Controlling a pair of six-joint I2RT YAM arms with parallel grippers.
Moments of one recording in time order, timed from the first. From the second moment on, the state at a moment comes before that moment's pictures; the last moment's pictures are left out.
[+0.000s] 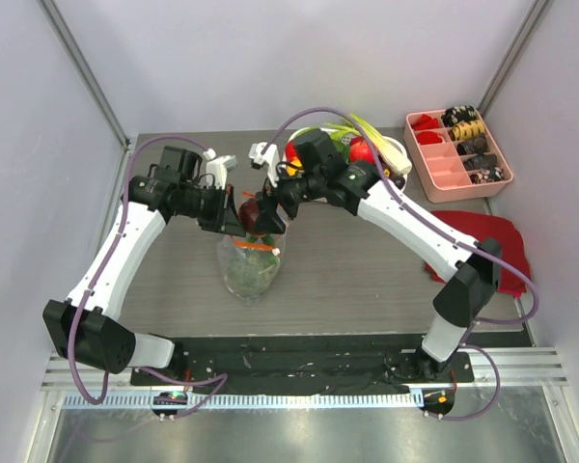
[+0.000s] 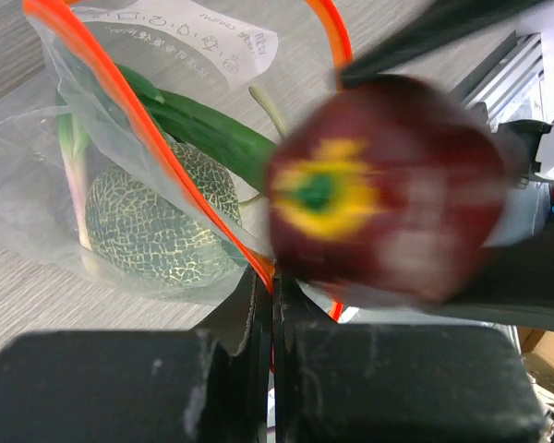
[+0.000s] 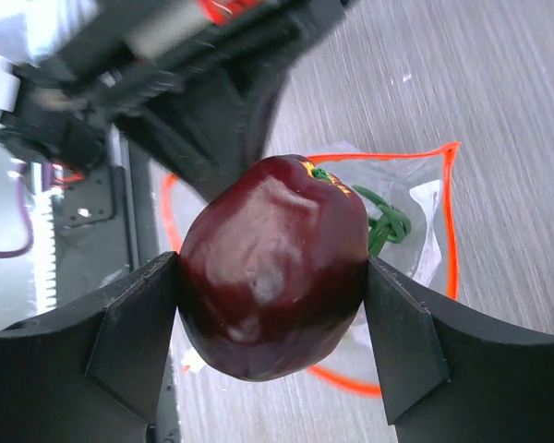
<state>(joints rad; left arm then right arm) -0.27 1.36 1.40 -1.02 0.65 -0.09 0.75 1.70 1.73 -0.61 -0.62 -0.22</state>
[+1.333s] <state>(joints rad) -0.27 1.36 1.39 -1.00 0.66 -0.09 0.23 1.95 1.90 -0.68 -0.07 -0.19</state>
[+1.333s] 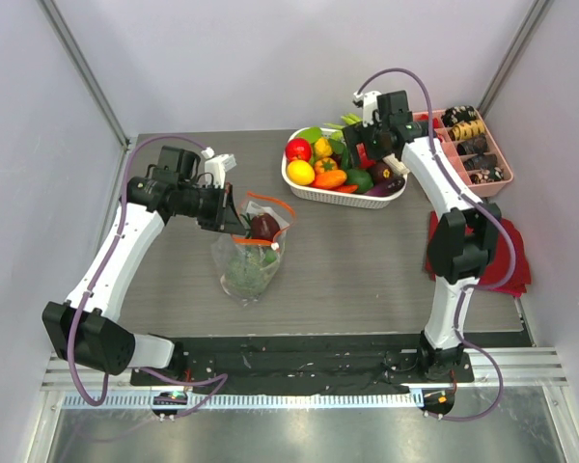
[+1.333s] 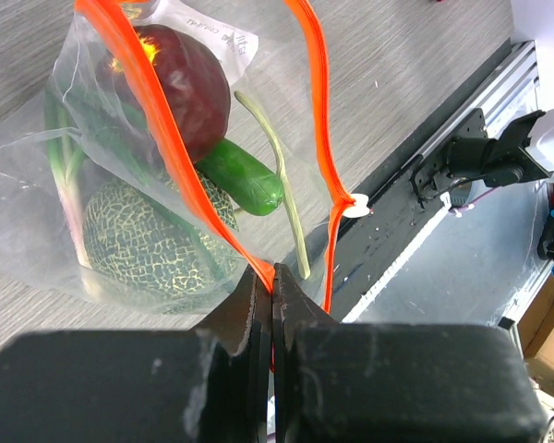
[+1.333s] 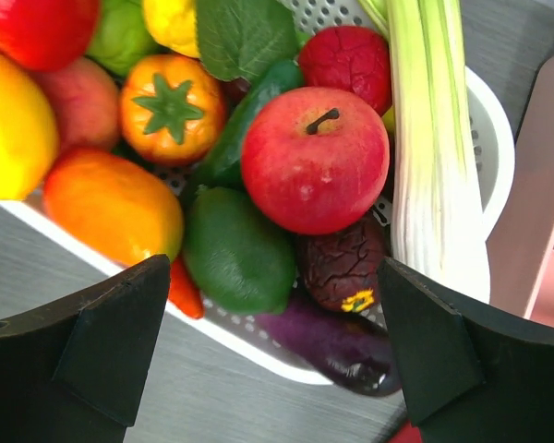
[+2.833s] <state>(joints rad) -0.27 1.36 1.39 -1.00 0.65 -0.08 0.22 2.17 2.05 -0.64 -0.02 -0.21</state>
